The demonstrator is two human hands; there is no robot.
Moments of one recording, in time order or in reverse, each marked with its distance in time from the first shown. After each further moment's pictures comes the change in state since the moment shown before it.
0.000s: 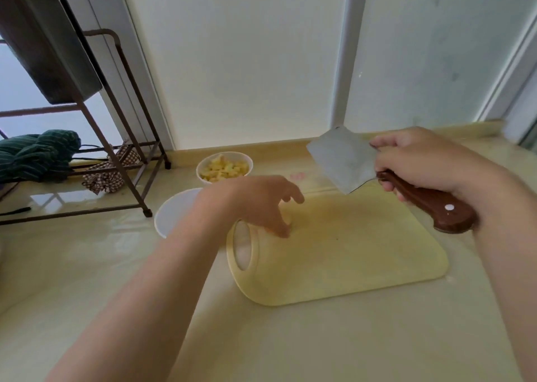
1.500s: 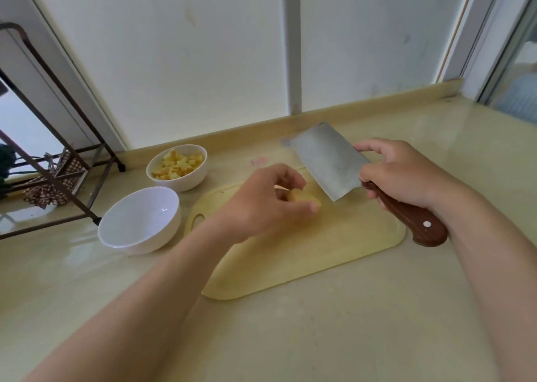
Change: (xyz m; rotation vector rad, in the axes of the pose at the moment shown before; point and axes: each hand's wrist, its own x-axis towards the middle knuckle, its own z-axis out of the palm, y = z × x) left_hand 0.032 0.054 0.060 -0.831 0.277 0.164; right_hand -0.008 0.090 -0.004 0.127 0.075 0.043
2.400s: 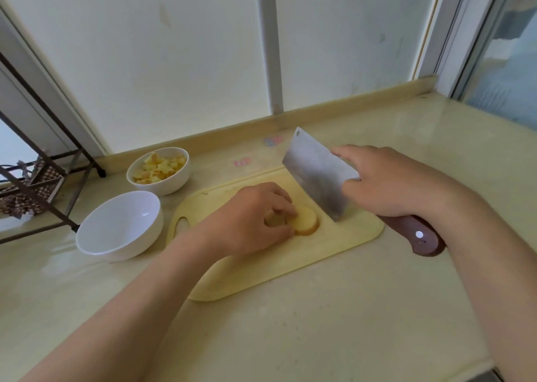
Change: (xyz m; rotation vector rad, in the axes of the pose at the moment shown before) left_hand -0.011 -0.002 0.007 0.577 -0.138 0.257; right_hand -0.032 -0.018 -0.007 -0.618 -0.079 -0.098
